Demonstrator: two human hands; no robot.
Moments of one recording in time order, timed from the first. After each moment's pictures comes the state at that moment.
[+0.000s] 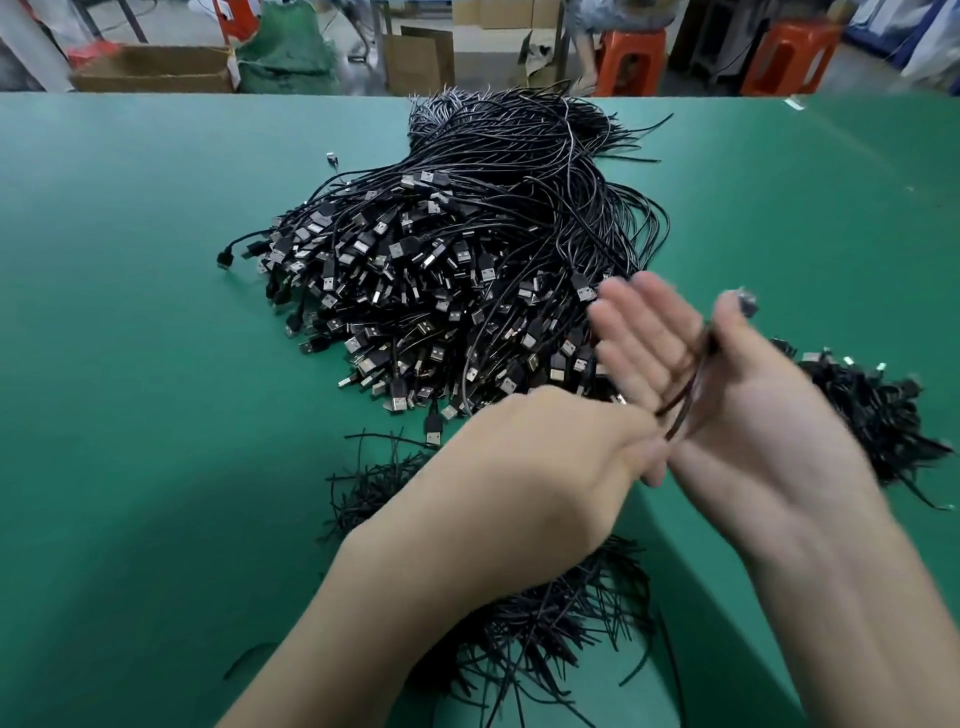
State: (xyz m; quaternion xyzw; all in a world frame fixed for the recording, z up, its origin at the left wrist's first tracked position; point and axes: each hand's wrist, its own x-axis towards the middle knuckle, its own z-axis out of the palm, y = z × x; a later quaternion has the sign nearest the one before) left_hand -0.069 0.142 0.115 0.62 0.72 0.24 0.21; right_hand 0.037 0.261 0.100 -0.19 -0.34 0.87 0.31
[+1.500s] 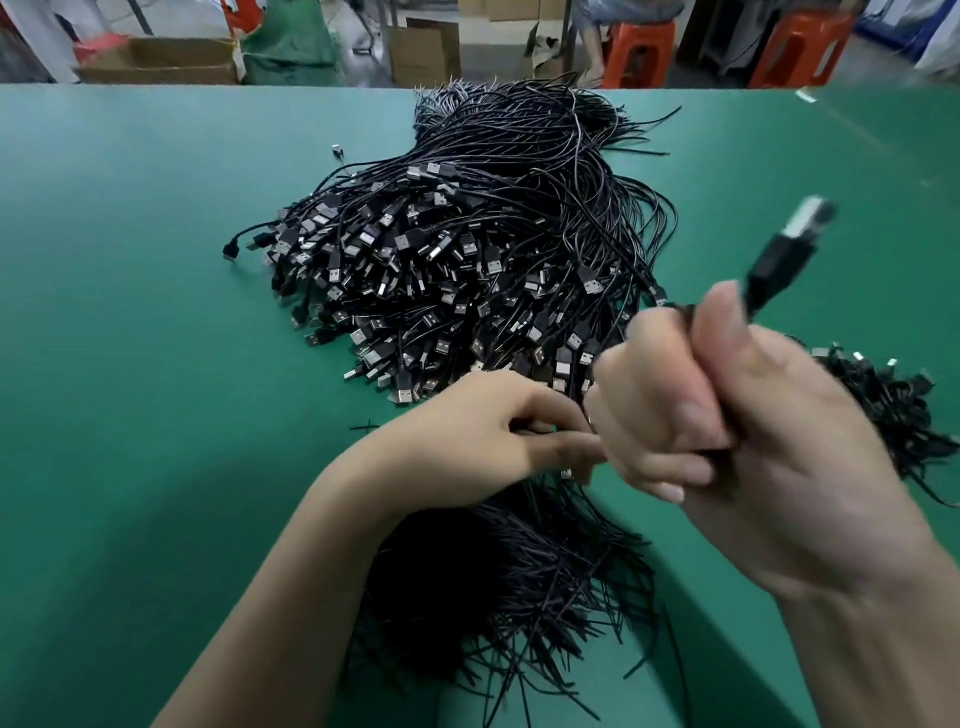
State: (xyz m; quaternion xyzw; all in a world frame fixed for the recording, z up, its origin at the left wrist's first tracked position) left_hand -0.114 0.142 0.095 0.57 0.67 0.32 0.35; right_hand 0.044 0.229 0.127 0.03 -0.55 0.82 0.18
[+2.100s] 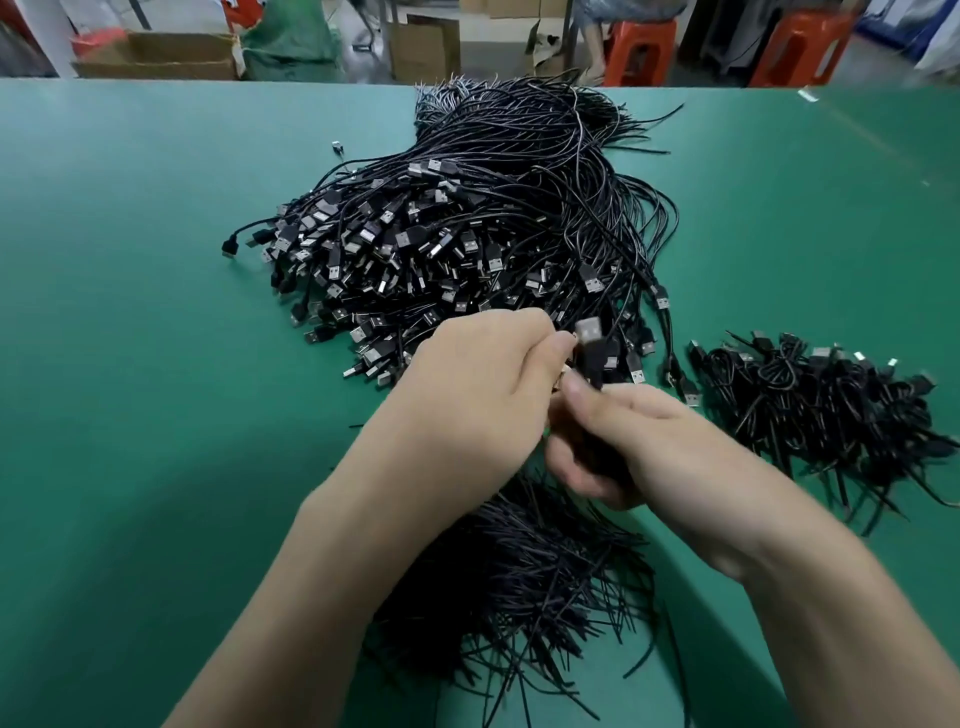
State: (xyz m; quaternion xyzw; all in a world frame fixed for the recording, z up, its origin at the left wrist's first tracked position) left_hand -0.101 0.136 0.115 0.52 0.75 0.38 0.14; right_hand 0.034 0.237 0.097 -0.22 -0.70 0.68 0.04
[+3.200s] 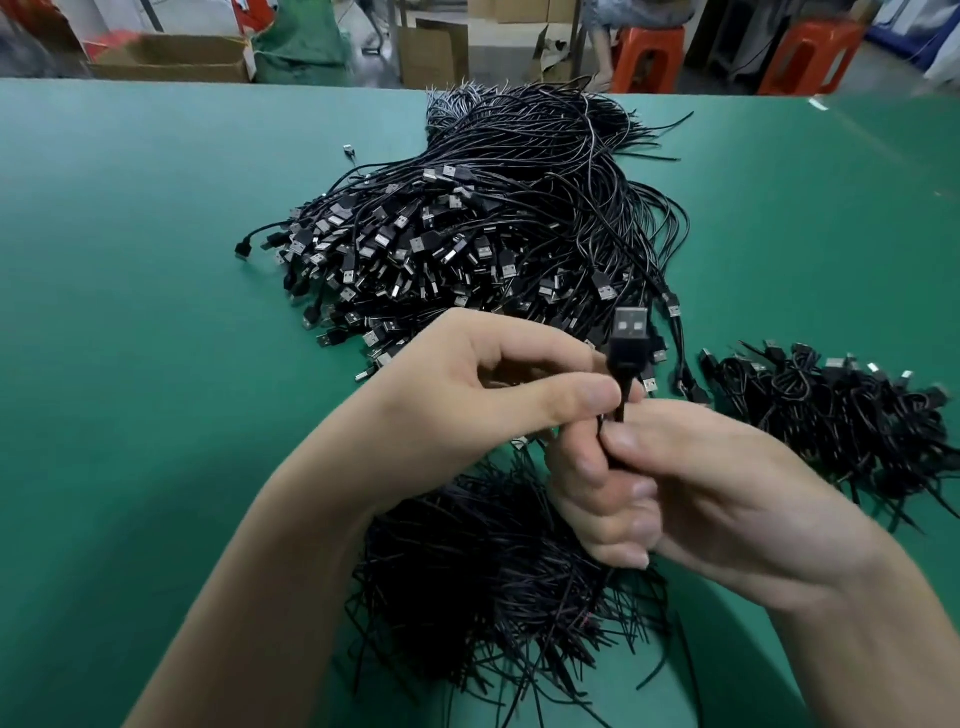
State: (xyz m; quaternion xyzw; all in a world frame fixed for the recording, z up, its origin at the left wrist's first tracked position) left_hand -0.127 0.124 0.114 0.55 0.52 0.54 0.36; right_hand 0.039 0.237 0.101 0.03 -0.49 0.87 -0.03
